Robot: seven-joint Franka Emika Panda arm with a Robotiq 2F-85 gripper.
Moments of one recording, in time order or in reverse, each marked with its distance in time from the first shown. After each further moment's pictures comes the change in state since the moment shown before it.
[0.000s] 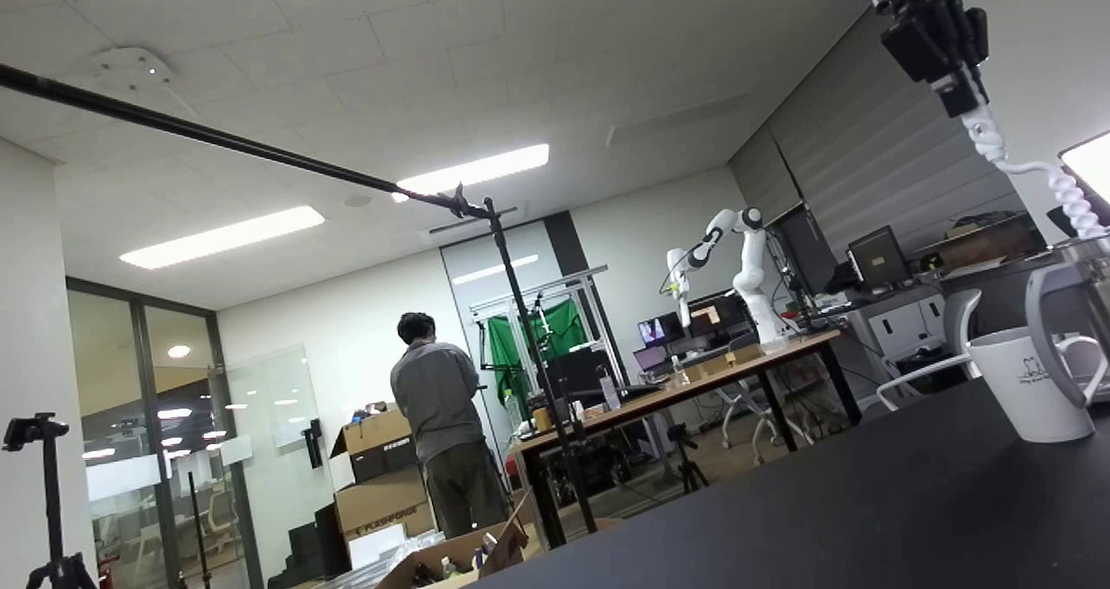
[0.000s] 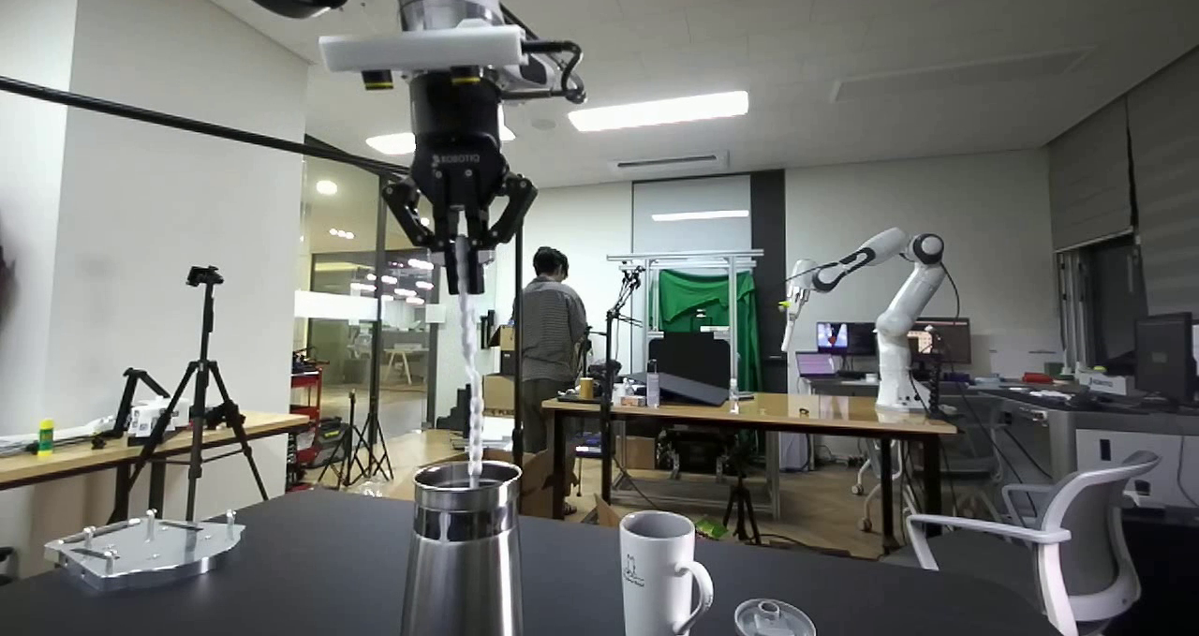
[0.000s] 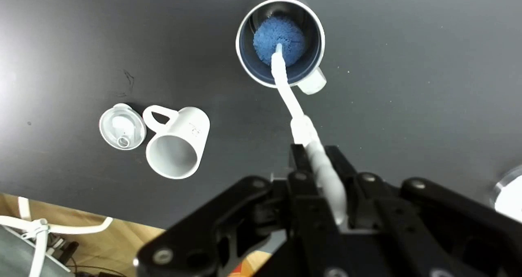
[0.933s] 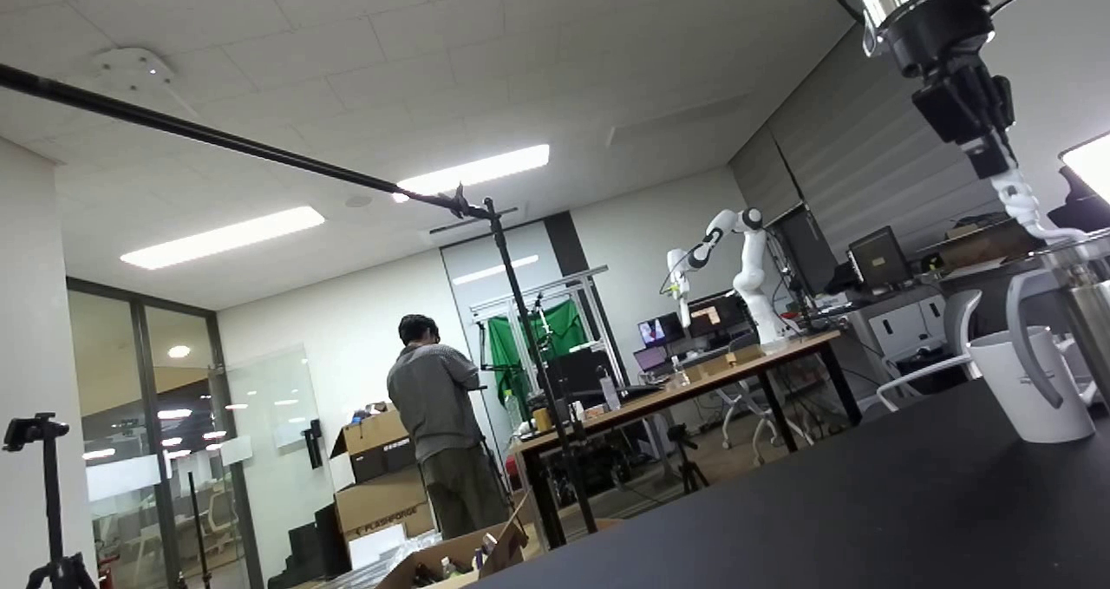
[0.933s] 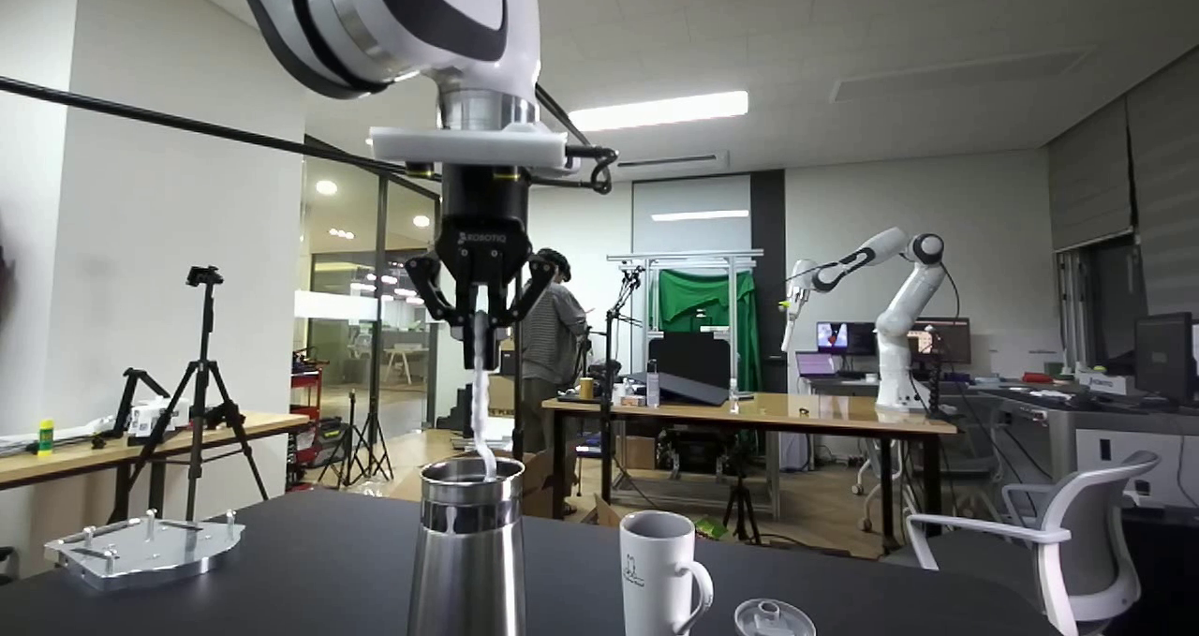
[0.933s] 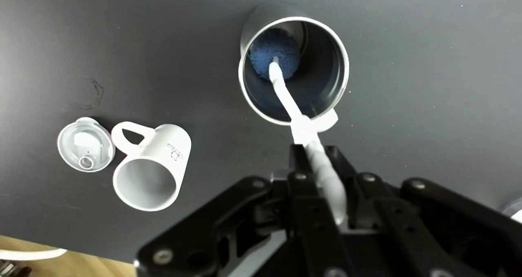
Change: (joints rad) arm -0.004 0.174 -0.031 -0.001 0.056 0.097 -0.131
